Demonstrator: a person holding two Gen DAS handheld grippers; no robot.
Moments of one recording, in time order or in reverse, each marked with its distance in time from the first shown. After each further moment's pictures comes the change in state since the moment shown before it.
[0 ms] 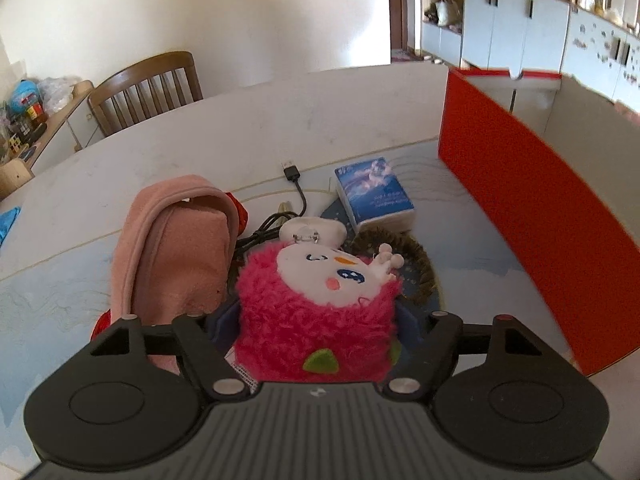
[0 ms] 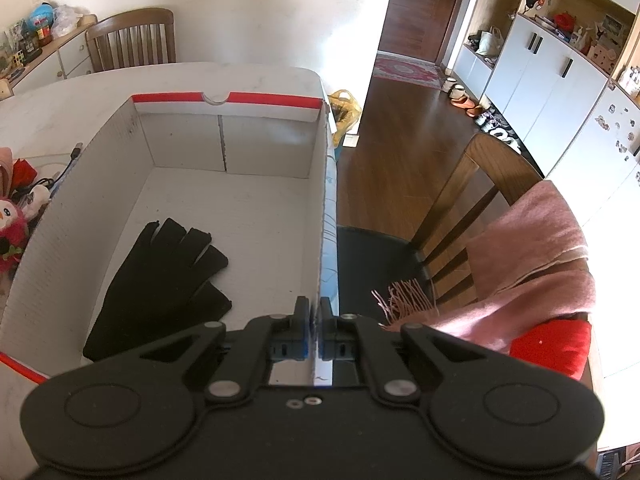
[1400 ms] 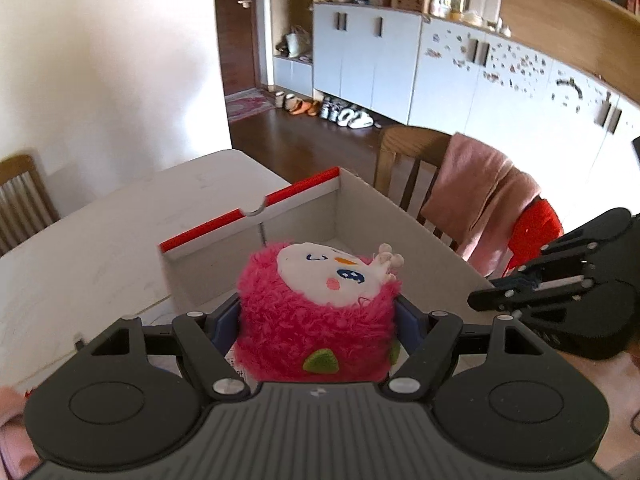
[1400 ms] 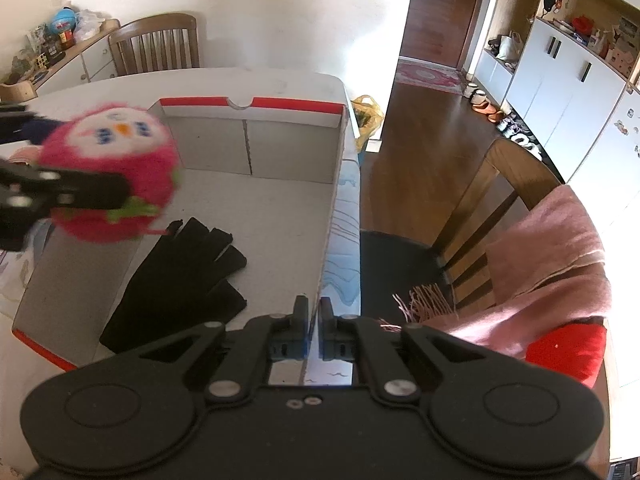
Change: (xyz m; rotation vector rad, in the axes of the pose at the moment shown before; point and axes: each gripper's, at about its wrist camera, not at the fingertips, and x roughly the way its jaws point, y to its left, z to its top) left arm -0.029 -0.178 0.122 0.239 -0.091 -0.356; right arm -0.010 0.000 -0.002 -0.017 -0.015 0.074
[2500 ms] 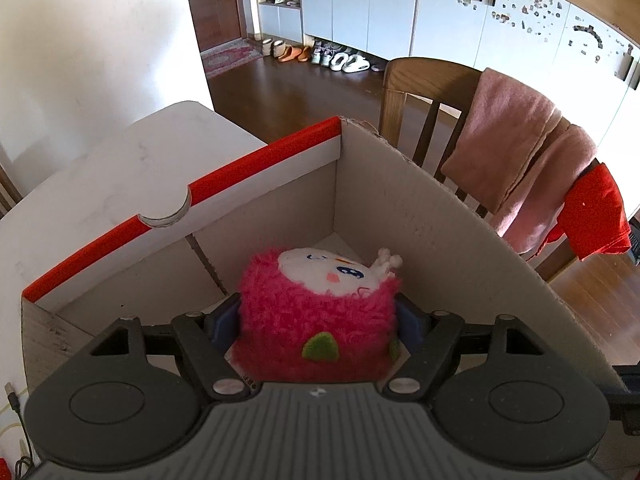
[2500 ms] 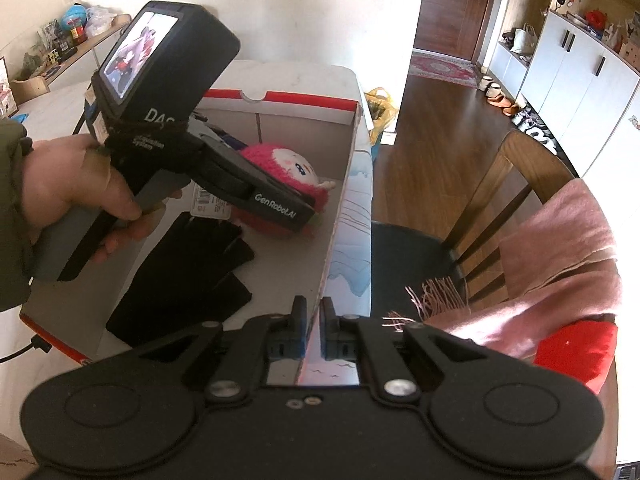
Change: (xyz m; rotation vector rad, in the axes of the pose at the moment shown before) left arm 0.138 -0.009 0.021 0.041 0.167 -0.001; right arm 0.001 -0.003 0.000 -0.004 0.026 0.044
